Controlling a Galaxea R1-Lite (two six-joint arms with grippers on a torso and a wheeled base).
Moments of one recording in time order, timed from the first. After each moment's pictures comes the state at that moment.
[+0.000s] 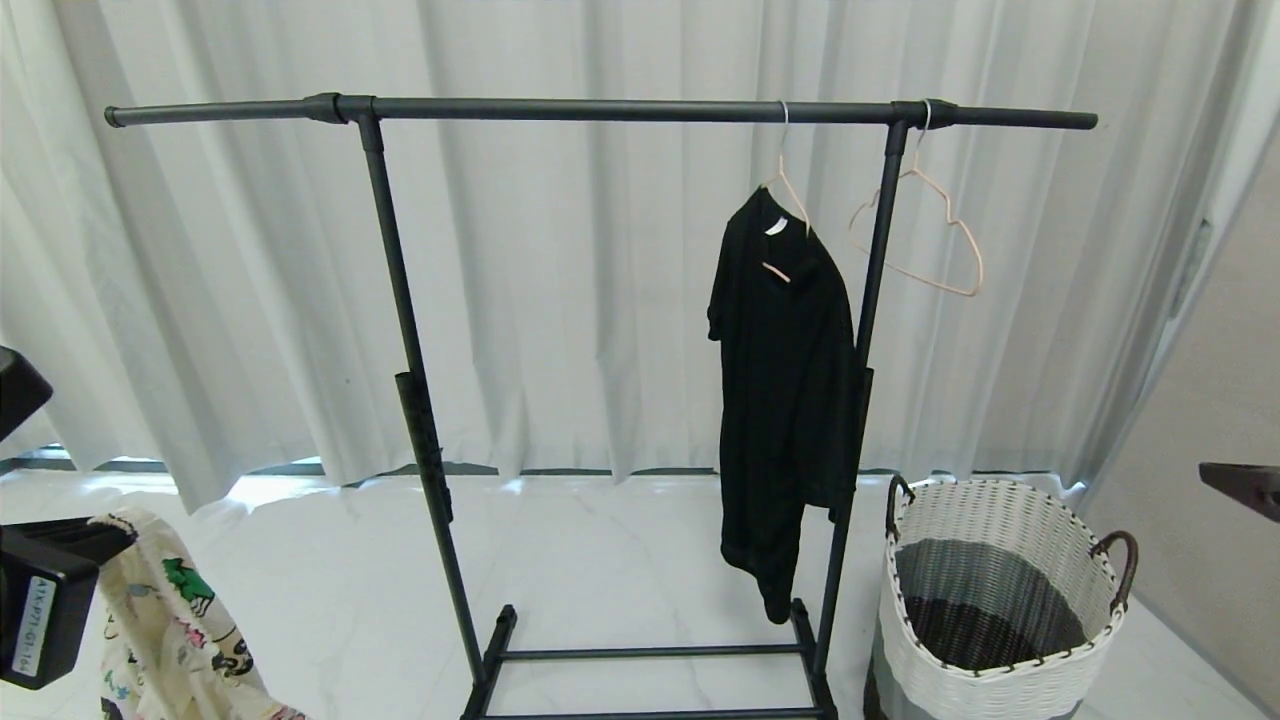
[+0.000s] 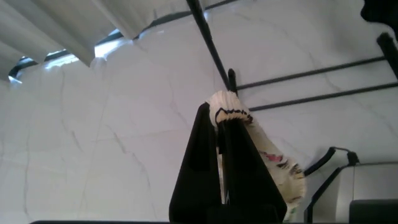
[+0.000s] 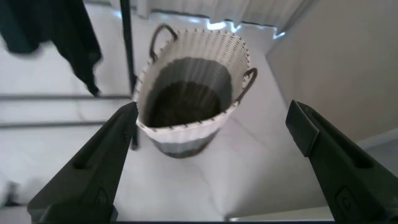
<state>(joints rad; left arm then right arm) -0.21 0.98 -0.83 0.44 0.27 0.23 0.25 1.08 -0.90 0.31 -0.34 0.03</state>
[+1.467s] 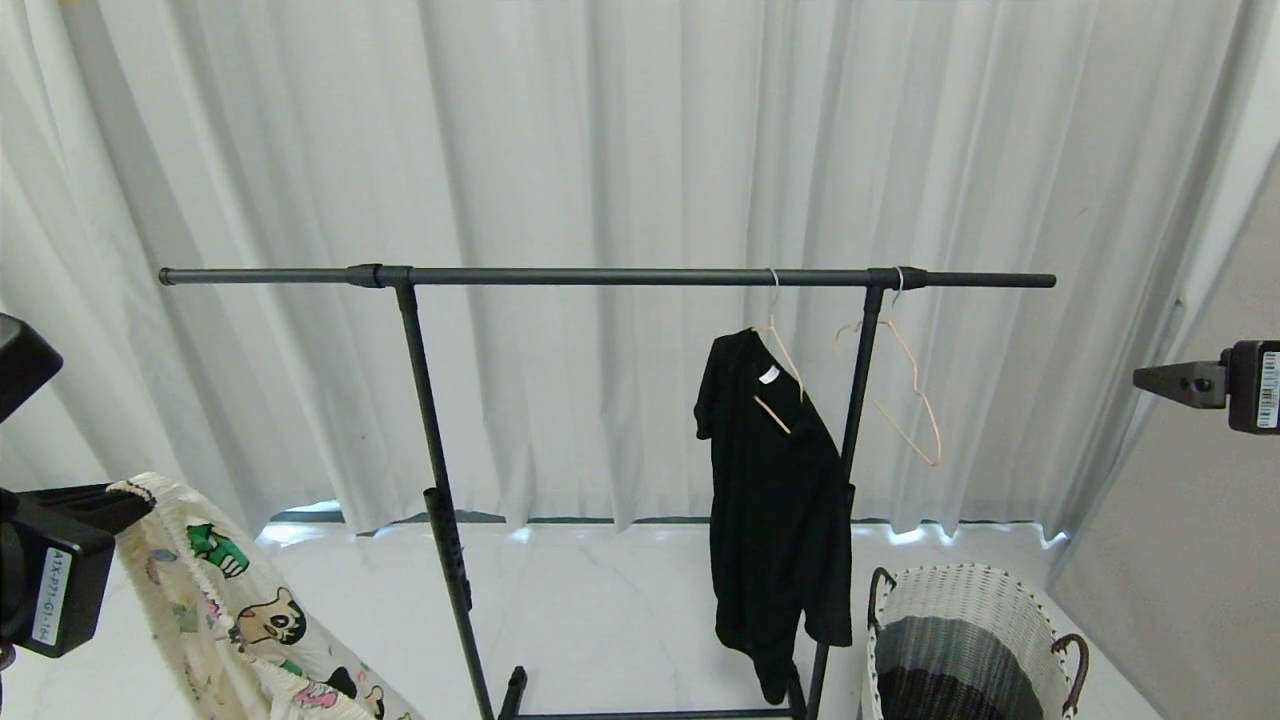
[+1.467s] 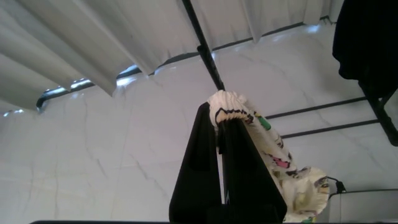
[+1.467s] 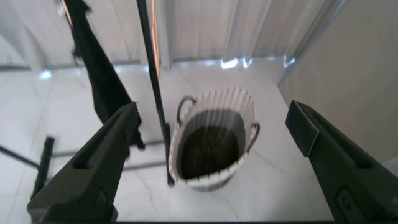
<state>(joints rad) -0.24 0.99 -0.83 0.36 0.27 0.27 0.25 1.24 -1.05 0.23 -0.30 0.14</state>
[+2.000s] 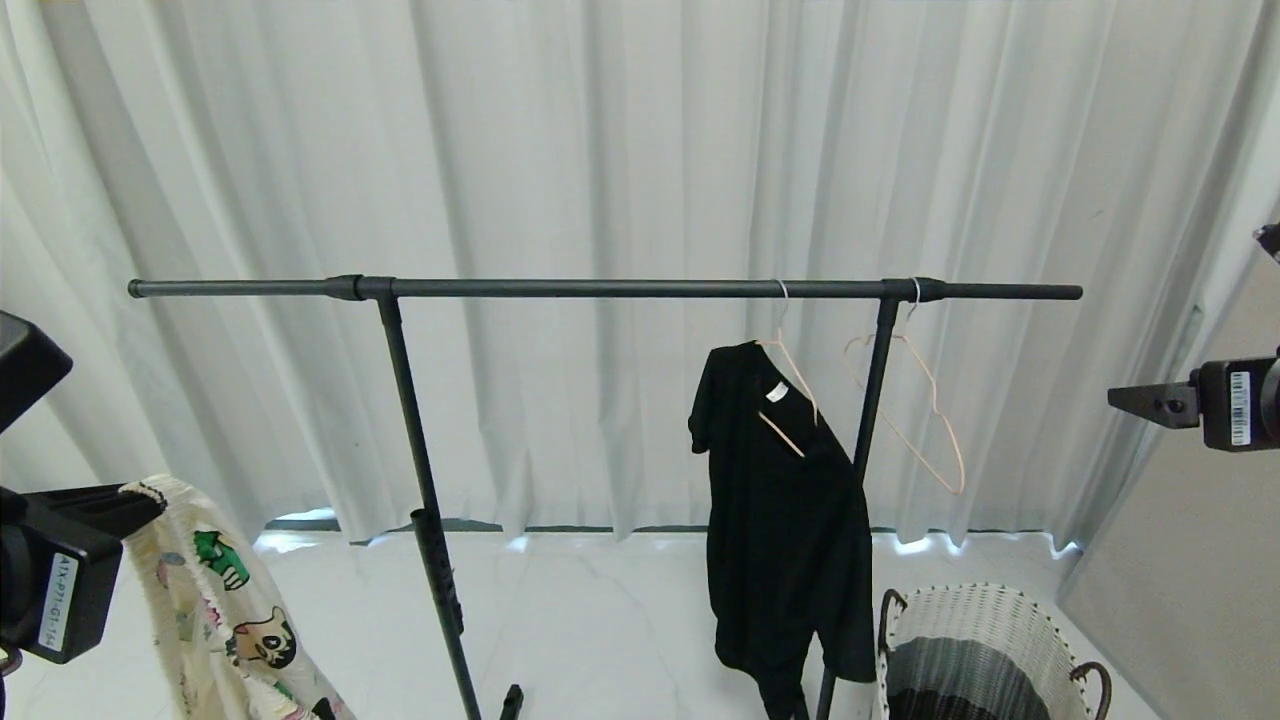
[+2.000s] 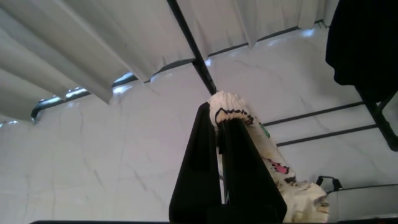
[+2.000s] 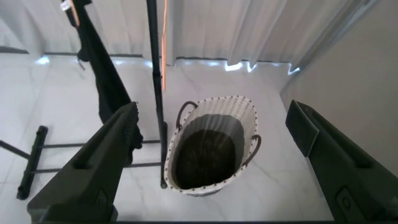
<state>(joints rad) -0.27 0.99 -0.83 0.36 0.27 0.27 0.25 1.26 -1.02 0.22 -0.25 0.06</state>
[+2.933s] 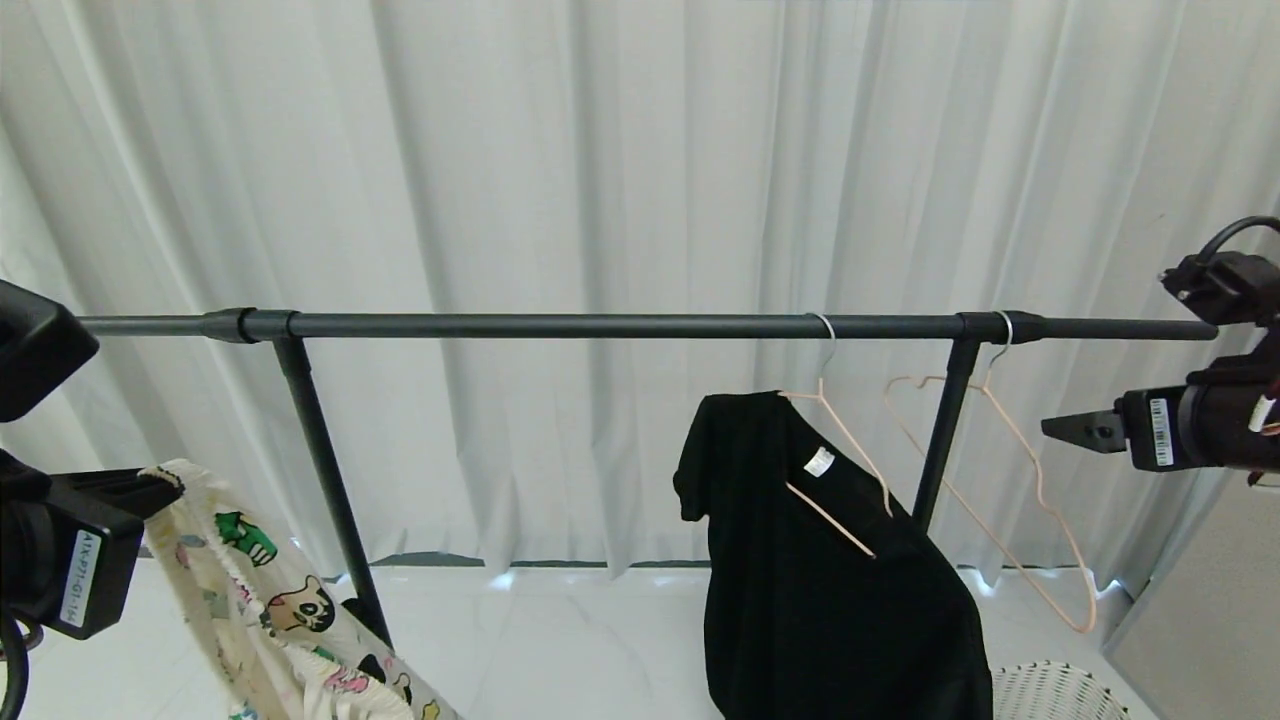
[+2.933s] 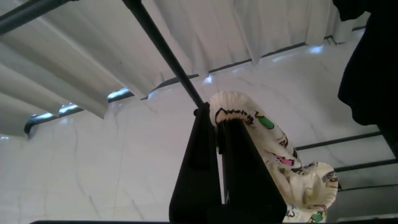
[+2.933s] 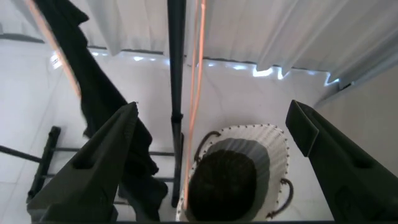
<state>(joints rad) -0.28 1.03 -0.86 0.35 0.27 0.27 0.24 1.38 -1.00 0.17 -0.12 0.06</state>
